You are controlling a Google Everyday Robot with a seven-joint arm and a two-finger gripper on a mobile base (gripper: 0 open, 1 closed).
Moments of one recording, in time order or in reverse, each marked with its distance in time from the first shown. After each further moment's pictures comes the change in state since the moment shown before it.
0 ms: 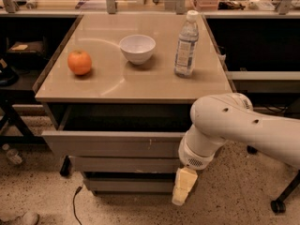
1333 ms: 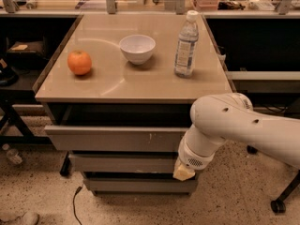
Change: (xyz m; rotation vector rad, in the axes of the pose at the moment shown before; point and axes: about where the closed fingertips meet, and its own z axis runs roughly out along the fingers) arm 0.000 0.000 0.000 0.000 0.000 0.000
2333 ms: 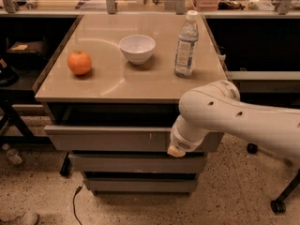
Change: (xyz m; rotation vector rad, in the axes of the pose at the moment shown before) arm -0.031 -0.058 -0.009 0.183 -0.010 0.032
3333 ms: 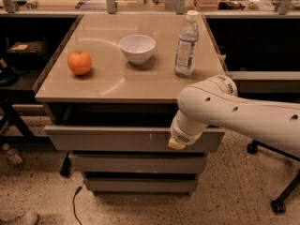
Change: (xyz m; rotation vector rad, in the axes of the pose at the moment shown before) arm -0.005 -0.028 0.001 0.056 0.006 0.020
